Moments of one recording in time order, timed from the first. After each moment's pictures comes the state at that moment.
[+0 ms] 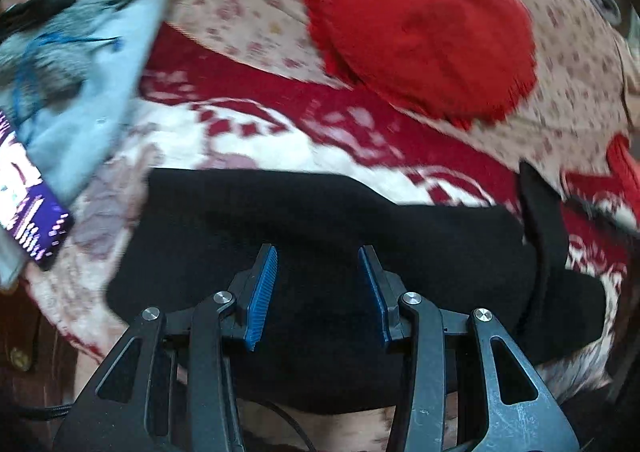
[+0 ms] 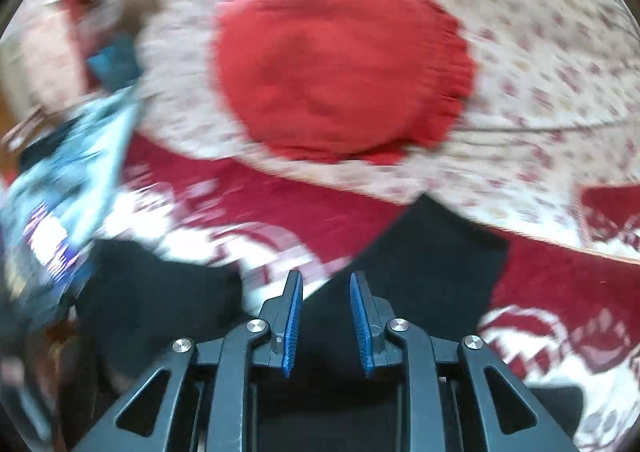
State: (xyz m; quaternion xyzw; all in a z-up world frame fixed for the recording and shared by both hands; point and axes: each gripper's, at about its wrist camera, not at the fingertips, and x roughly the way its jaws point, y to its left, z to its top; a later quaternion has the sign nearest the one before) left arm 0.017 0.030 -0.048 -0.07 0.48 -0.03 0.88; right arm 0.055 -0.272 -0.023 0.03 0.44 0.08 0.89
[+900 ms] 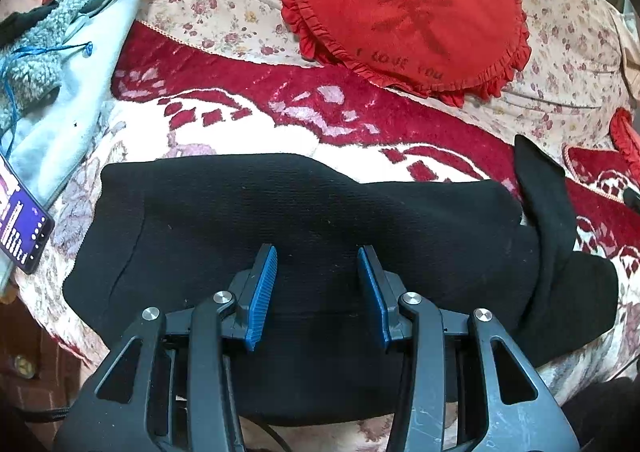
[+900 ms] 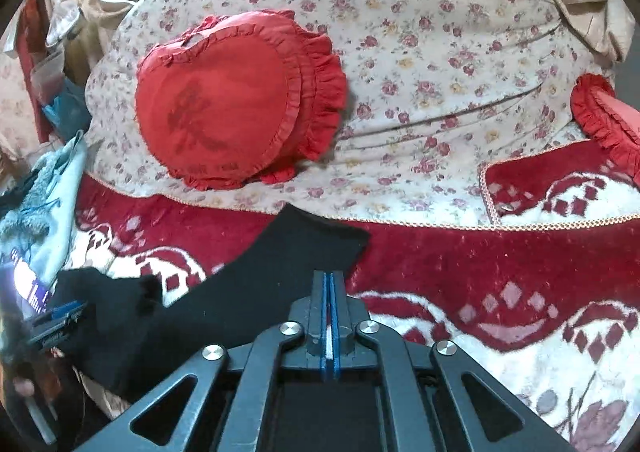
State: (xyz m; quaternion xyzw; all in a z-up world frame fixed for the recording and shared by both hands) left arm 0.021 0.005 -0.062 -0.05 0.49 -0.03 0.87; right arm 0.005 -0.366 0.002 0.07 0.41 0.01 0.91
